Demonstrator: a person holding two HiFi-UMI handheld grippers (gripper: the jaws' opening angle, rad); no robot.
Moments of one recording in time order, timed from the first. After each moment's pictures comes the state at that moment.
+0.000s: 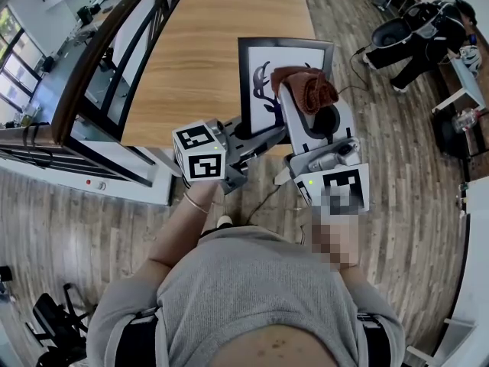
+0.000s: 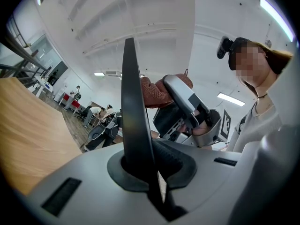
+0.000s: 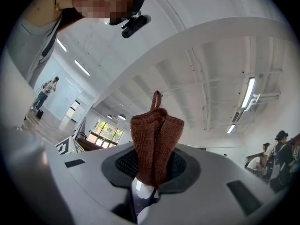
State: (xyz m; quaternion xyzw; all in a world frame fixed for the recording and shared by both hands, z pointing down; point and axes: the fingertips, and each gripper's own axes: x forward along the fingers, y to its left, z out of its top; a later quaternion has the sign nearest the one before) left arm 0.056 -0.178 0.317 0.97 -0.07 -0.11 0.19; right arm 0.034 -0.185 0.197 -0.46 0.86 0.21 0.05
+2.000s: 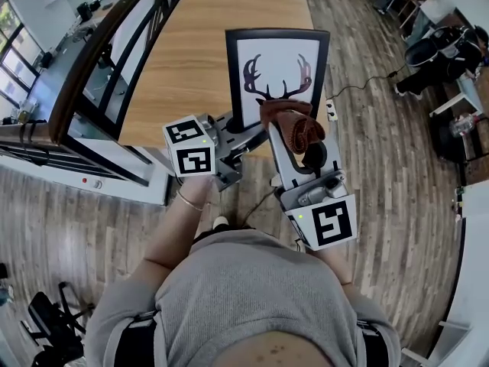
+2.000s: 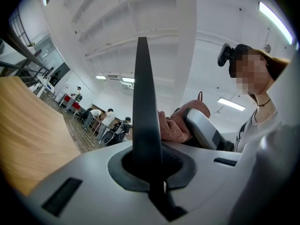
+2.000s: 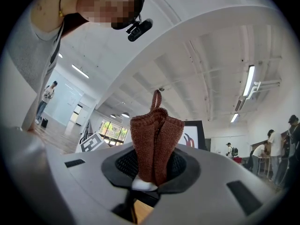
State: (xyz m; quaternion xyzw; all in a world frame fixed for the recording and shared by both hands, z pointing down) left arm 0.055 -0.179 0.306 0.97 -0.08 -0.14 0.21; right arm 0.036 -0.138 0.236 -0.44 0.88 0.16 0.05
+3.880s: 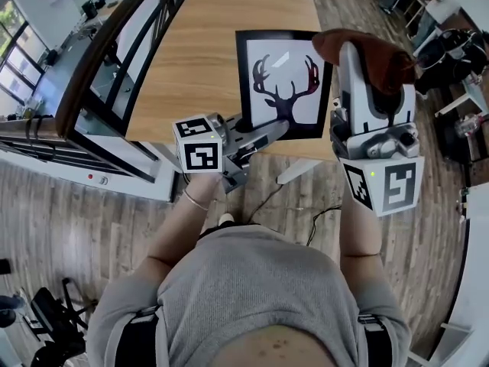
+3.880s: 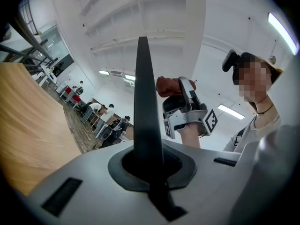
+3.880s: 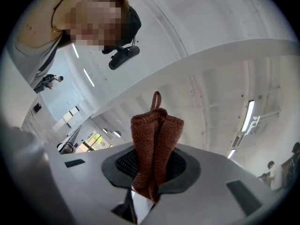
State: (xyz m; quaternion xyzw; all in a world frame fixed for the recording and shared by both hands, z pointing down) left arm 0.058 -0.176 0.309 0.95 -0.06 -0.14 0.25; right arm 0.087 -0.163 0.099 -0.44 0.82 0.32 0.16
